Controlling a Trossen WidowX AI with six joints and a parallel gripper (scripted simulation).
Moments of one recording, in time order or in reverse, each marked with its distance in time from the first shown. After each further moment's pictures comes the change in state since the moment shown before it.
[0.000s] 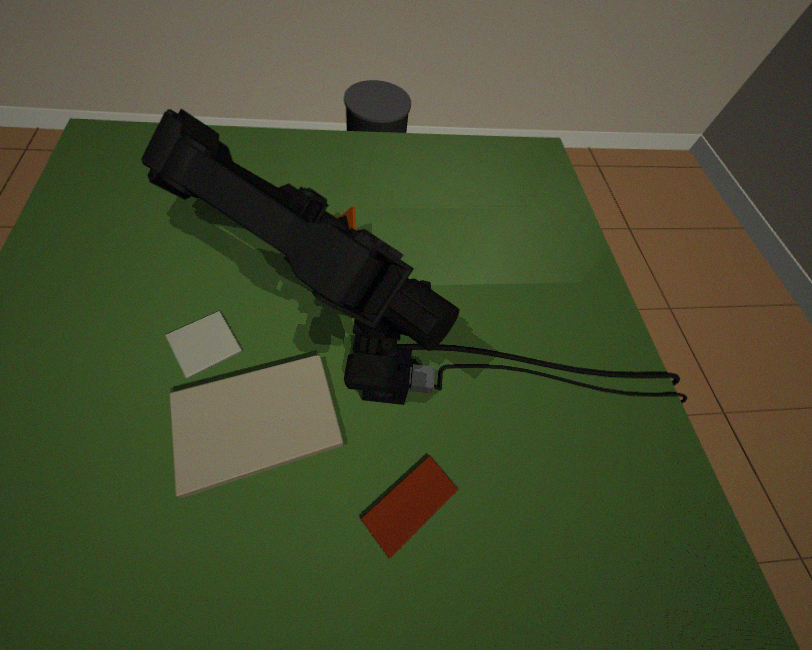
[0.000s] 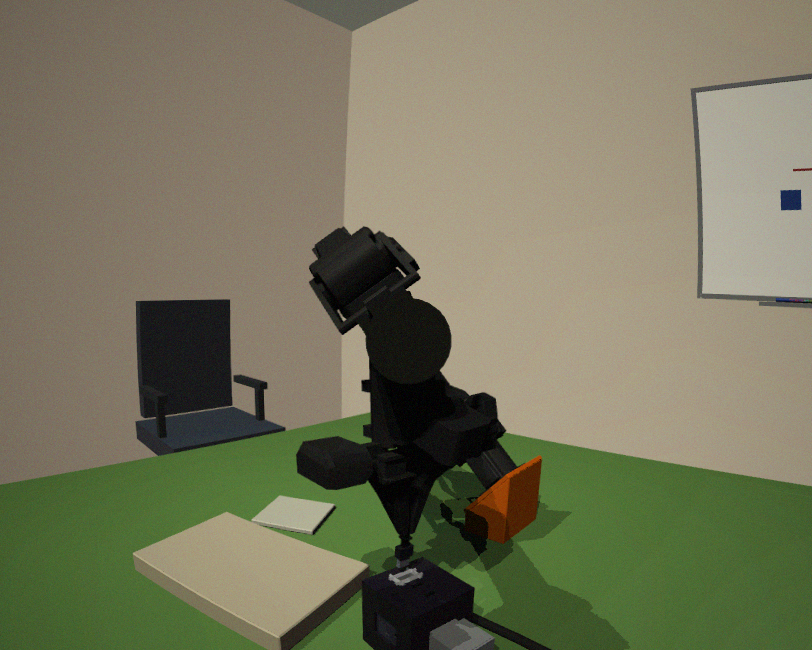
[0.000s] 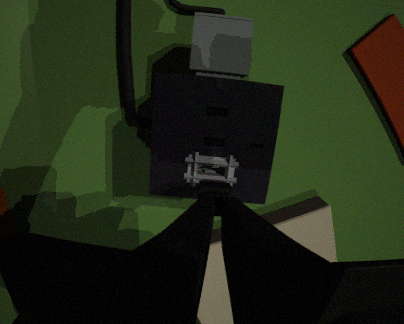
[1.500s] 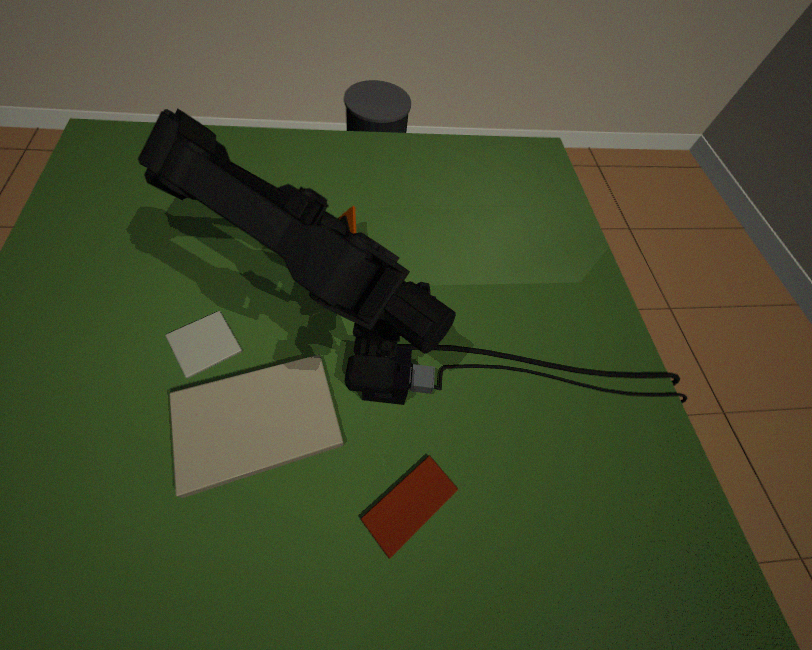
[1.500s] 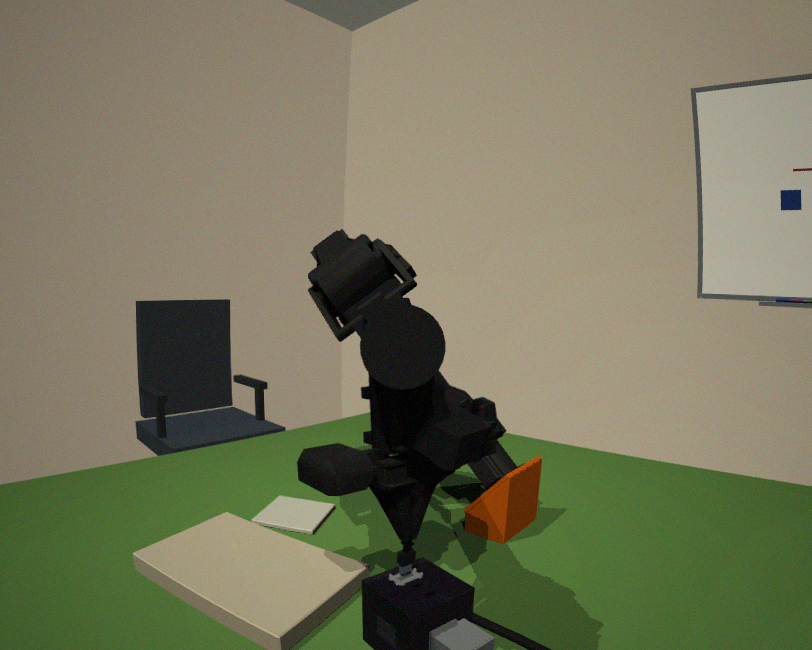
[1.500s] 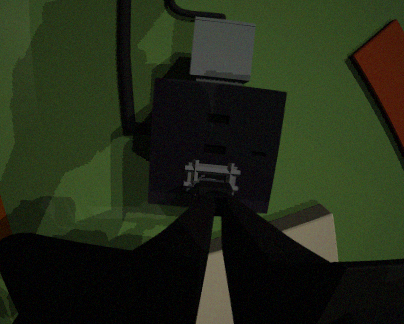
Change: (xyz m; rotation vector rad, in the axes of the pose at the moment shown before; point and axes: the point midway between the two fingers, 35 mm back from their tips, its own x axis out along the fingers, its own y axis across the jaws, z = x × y) arm 0.006 0.000 0.001 -0.003 -0.025 0.002
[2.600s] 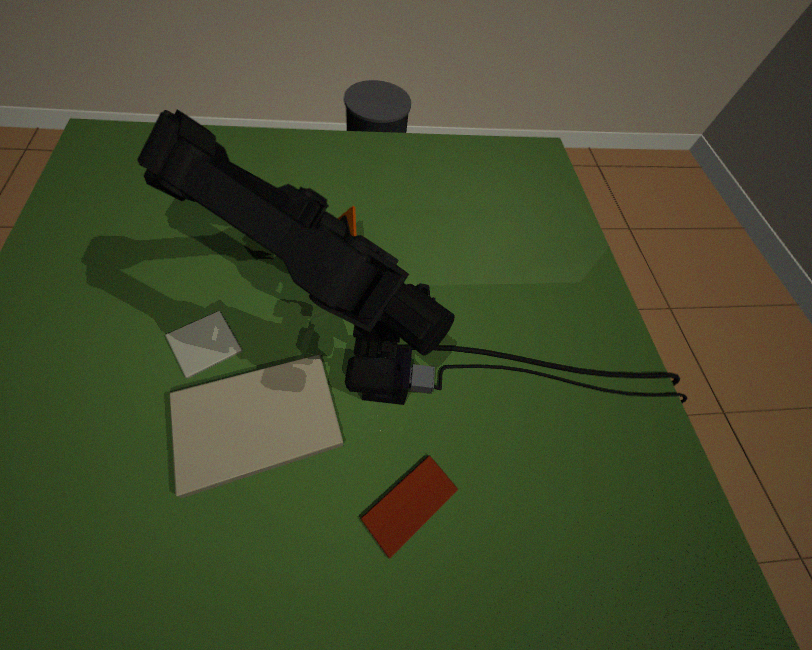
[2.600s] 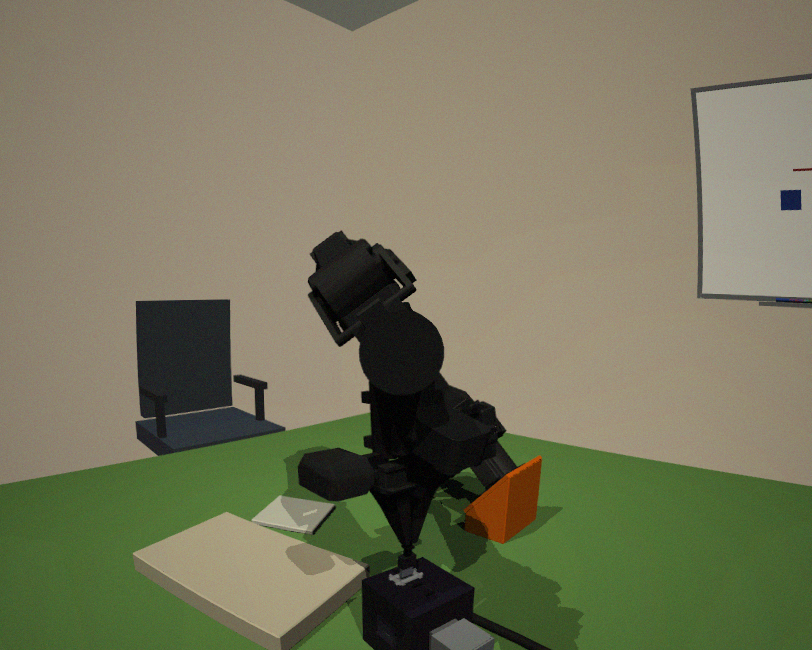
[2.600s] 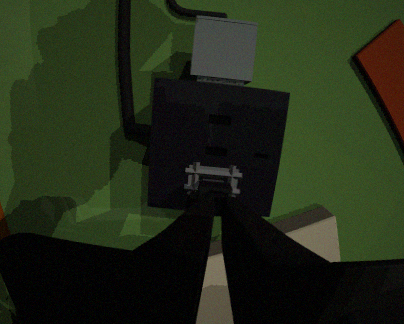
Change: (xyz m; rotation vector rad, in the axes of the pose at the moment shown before) arm 0.004 0.000 0.000 0.000 -0.002 0.002
